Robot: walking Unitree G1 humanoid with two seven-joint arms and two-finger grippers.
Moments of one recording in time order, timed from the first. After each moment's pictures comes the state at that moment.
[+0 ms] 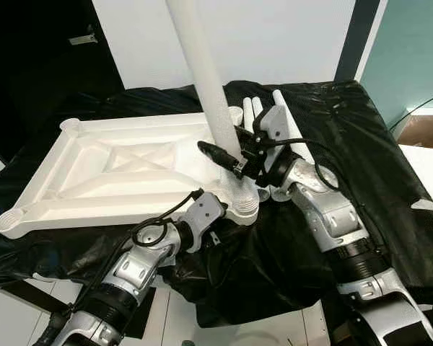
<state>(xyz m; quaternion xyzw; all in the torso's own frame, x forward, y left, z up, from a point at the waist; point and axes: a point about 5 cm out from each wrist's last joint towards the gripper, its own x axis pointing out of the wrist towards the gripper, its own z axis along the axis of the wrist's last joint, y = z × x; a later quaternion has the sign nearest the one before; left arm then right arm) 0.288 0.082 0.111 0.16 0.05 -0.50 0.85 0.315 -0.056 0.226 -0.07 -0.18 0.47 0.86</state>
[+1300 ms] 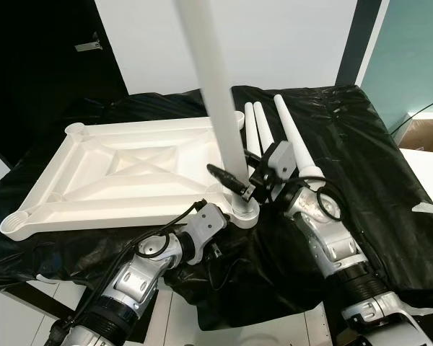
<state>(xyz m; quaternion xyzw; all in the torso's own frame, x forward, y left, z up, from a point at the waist) 0.275 0.079 0.103 0.16 0.07 -0.51 0.84 0.306 -0.076 0.183 -0.06 -0.17 0.45 0.88</state>
